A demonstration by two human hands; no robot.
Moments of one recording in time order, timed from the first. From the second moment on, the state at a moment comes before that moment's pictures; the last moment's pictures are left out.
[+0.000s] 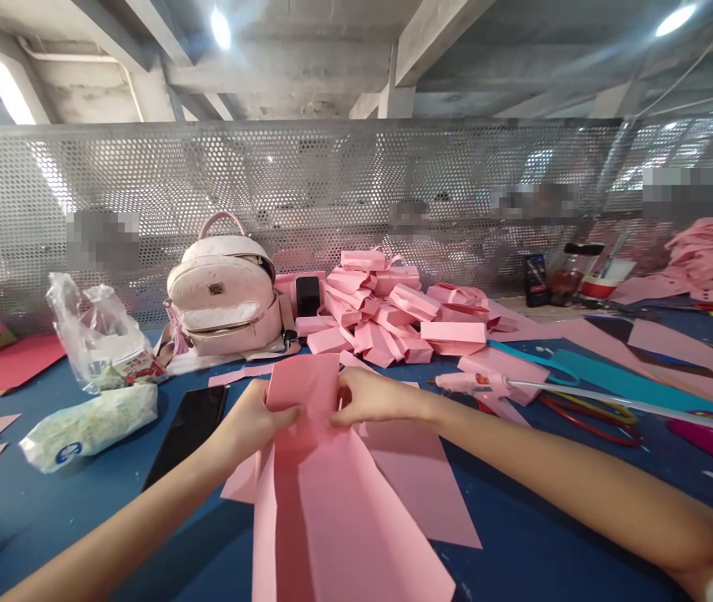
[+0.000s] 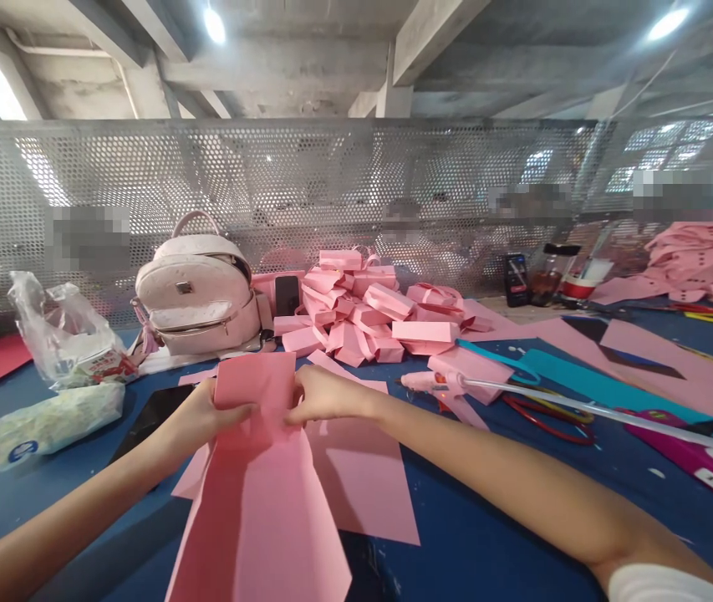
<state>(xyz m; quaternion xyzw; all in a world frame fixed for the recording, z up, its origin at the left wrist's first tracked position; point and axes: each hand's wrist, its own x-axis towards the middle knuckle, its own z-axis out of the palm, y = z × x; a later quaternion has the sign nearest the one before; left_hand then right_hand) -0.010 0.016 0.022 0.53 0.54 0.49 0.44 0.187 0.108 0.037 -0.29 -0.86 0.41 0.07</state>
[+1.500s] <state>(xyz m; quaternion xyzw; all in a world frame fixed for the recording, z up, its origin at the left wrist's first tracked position) 0.002 -0.001 0.019 0.50 0.50 0.48 0.51 0.186 0.088 0.023 -0.33 -0.74 0.58 0.09</state>
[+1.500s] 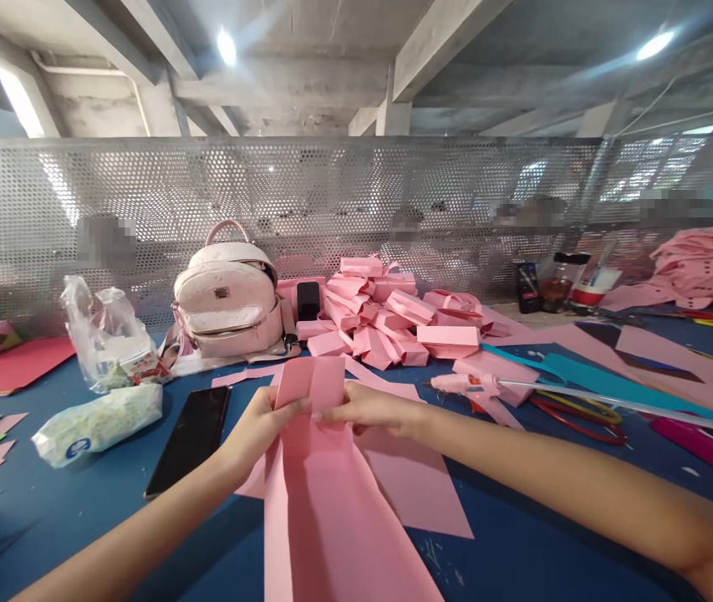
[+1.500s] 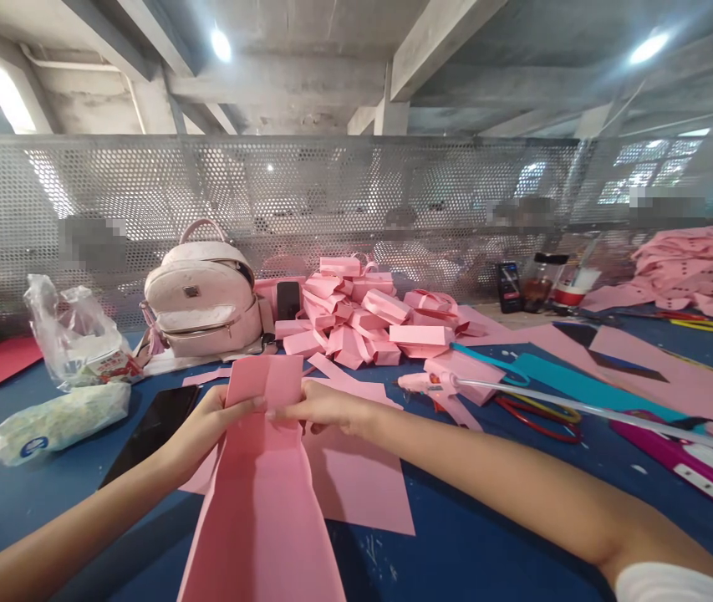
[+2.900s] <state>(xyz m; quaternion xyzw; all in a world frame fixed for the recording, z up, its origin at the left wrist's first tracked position) 0.033 -0.013 0.008 0.25 0.46 0.59 0.61 0.213 0.101 0.067 -0.31 -0.88 0.32 0.14</state>
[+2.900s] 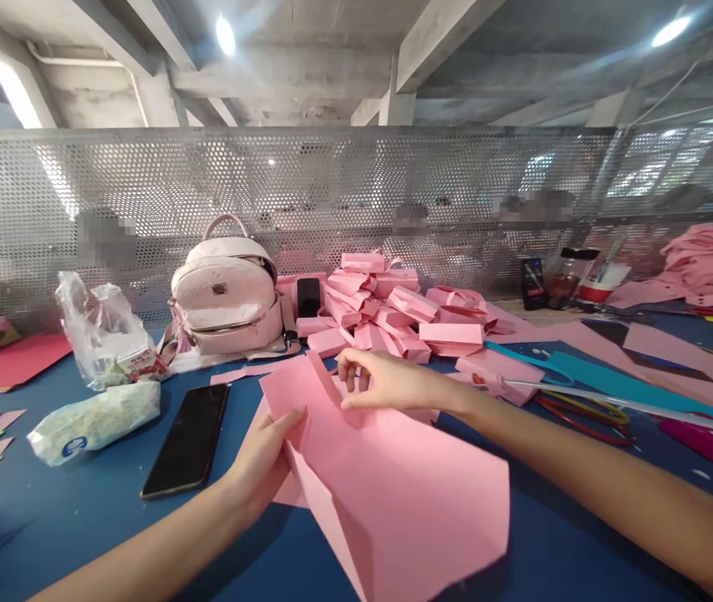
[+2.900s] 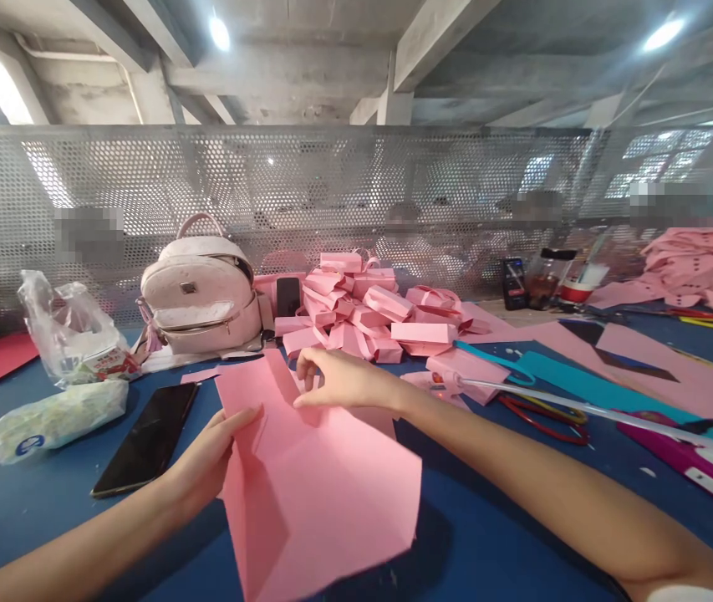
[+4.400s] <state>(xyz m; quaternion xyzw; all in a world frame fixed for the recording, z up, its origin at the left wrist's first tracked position) 0.051 -0.023 -0.008 0.25 0.51 0.55 0.61 0.195 0.073 0.033 -0.30 -0.92 0.21 0.10</state>
